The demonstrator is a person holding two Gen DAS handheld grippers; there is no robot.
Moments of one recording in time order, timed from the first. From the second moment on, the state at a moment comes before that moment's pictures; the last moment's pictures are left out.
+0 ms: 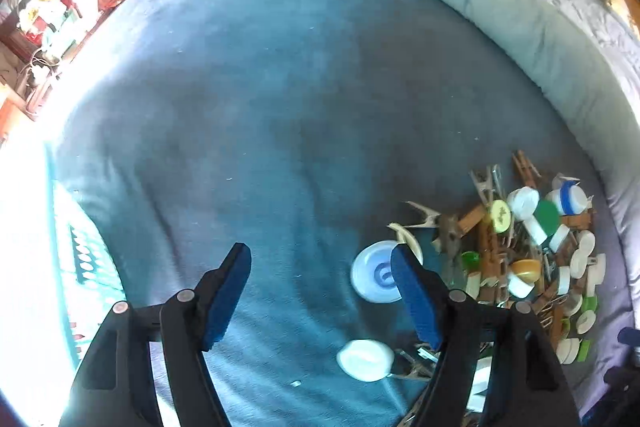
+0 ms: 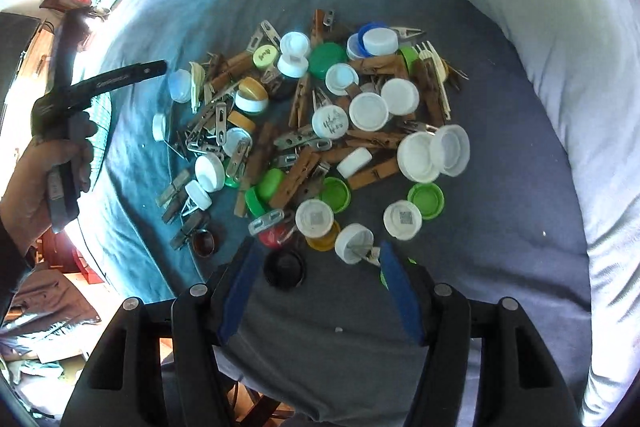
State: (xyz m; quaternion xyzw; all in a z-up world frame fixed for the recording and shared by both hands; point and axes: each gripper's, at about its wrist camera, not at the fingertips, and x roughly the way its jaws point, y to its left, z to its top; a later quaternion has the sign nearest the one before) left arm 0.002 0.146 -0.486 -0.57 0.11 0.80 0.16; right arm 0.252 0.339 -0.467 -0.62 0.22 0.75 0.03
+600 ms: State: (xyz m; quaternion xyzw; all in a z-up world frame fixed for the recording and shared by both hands) left arm -0.024 0.138 -0.481 -0.57 0.08 0.81 0.11; right arm 0.223 0.333 -0.481 -0.62 0.23 0.75 0.02
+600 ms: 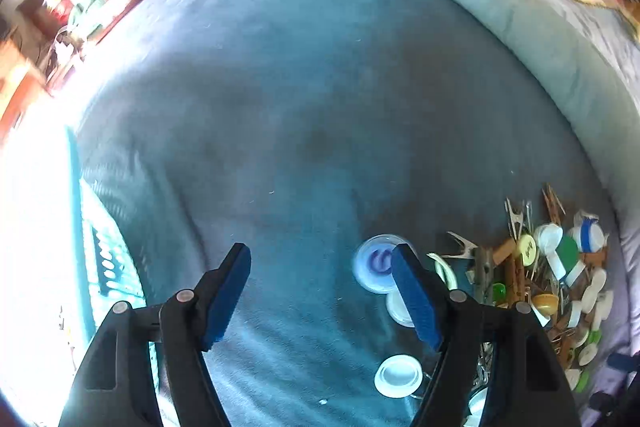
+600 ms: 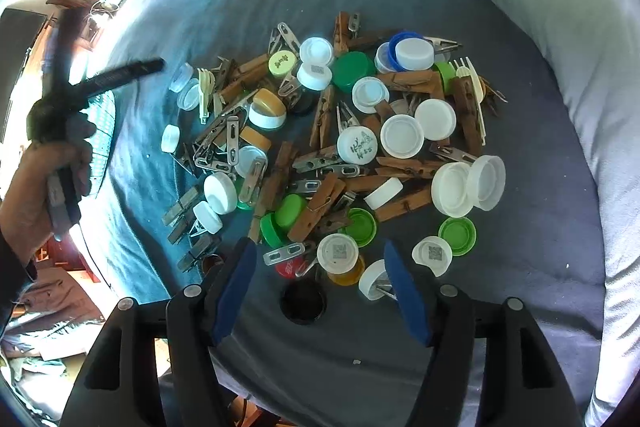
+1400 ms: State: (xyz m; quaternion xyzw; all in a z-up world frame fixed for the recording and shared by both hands) left arm -0.014 0.175 -0.477 -0.57 0.08 0.80 0.18; right arm 0.241 0.352 -0.485 -0.59 0.24 0.77 0.05
